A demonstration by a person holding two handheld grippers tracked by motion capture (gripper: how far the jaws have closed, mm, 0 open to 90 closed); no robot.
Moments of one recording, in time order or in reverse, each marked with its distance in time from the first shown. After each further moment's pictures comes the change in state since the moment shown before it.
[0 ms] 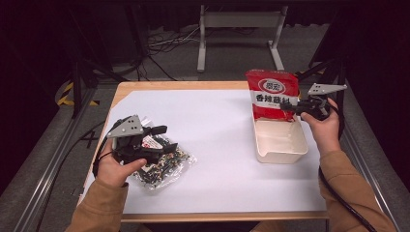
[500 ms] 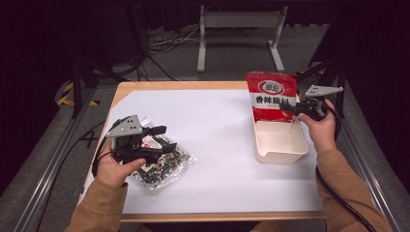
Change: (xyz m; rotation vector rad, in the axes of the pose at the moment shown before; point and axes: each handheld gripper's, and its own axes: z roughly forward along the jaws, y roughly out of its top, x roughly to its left) left arm 0.002 -0.001 -0.001 0.001 -0.002 -0.013; right arm -0.008 -0.011 0.011 0.013 -0.054 -0.017
